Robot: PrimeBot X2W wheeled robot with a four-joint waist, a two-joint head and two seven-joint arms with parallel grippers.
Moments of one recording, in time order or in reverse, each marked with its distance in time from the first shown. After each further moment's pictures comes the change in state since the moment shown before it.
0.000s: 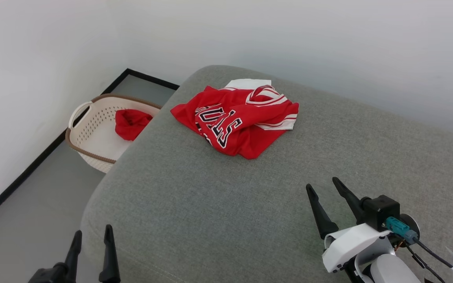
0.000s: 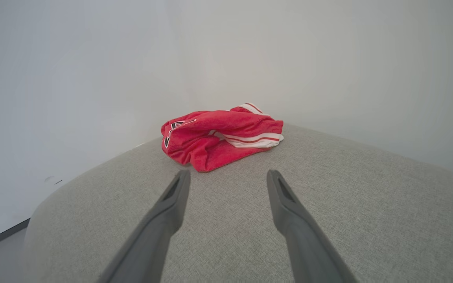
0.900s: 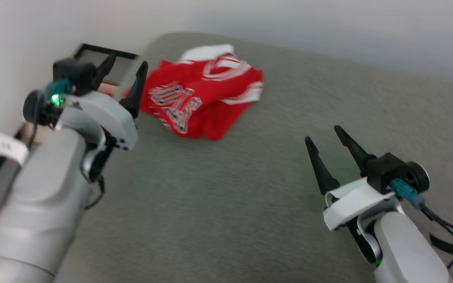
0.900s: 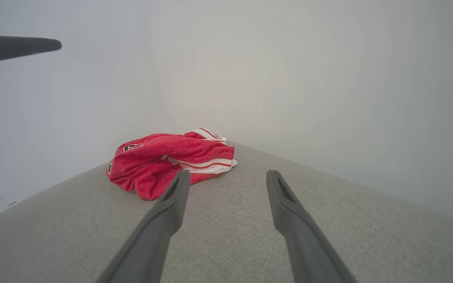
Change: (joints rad) left arm -0.950 0.319 -0.611 0.544 -0.312 -0.029 0.111; right arm -0.132 -0.028 0.011 -0.094 -0.075 0.000 0.006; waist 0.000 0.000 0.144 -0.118
